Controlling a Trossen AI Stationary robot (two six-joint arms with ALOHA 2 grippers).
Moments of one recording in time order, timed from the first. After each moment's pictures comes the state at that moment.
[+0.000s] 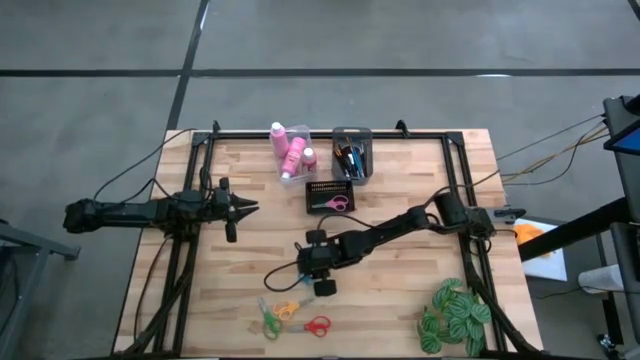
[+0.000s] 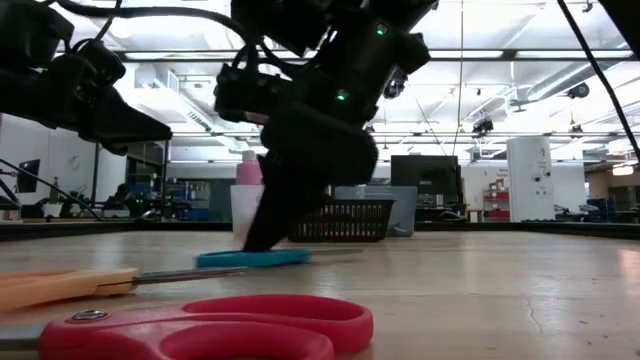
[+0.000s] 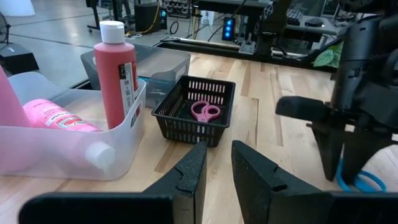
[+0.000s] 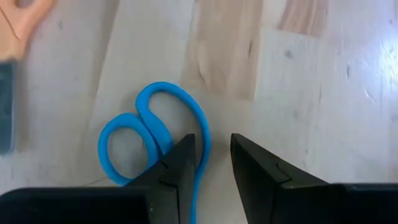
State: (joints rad) left arm 0.04 0.21 0.04 -0.06 -0.19 -0.11; right arm 0.24 2.24 1.59 -0.39 0.10 0.07
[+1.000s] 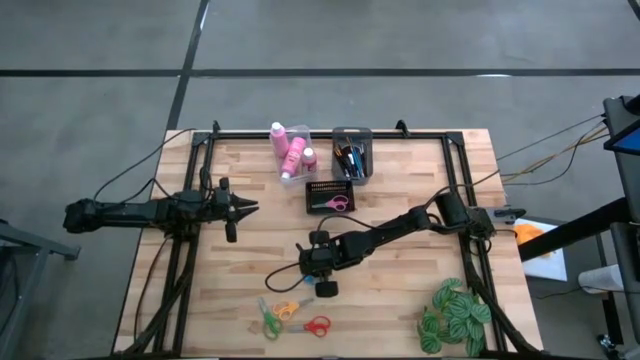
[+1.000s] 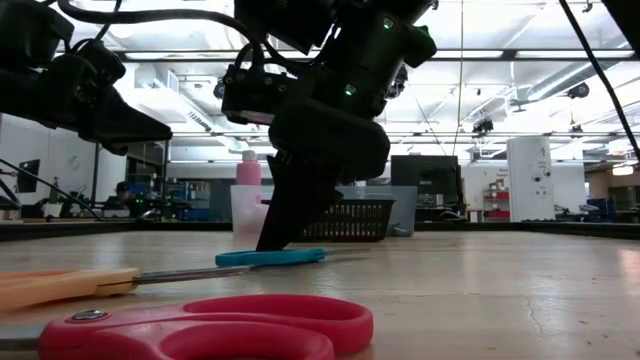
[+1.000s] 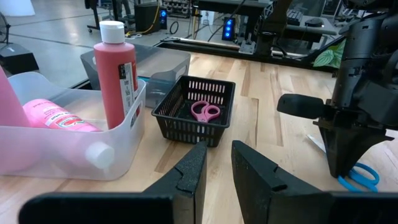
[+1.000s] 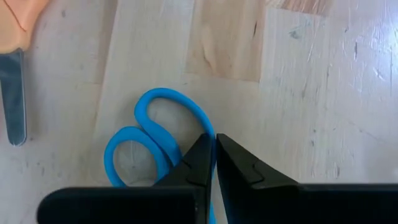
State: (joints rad) left arm 0.04 0.21 0.04 -0.06 -0.19 -0.11; right arm 0.24 2.23 1.59 -0.45 0.10 0.12
